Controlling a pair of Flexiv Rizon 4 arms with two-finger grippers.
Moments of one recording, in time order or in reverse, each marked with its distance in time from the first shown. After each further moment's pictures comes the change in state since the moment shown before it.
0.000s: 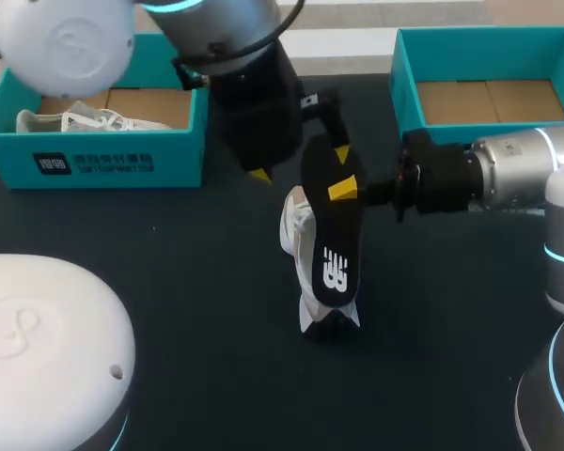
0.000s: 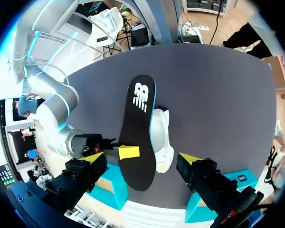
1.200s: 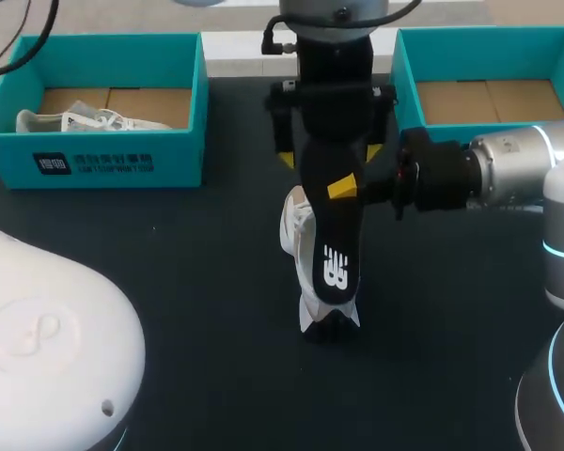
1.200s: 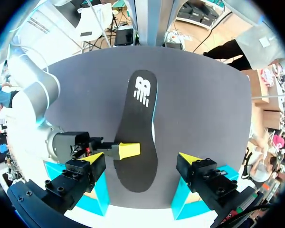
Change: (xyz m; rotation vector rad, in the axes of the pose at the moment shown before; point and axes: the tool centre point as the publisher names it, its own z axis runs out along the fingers) left arm -0.025 0.015 0.016 0.025 0.300 -0.038; right arm -0.001 0.004 -0.001 0.011 0.002 0.006
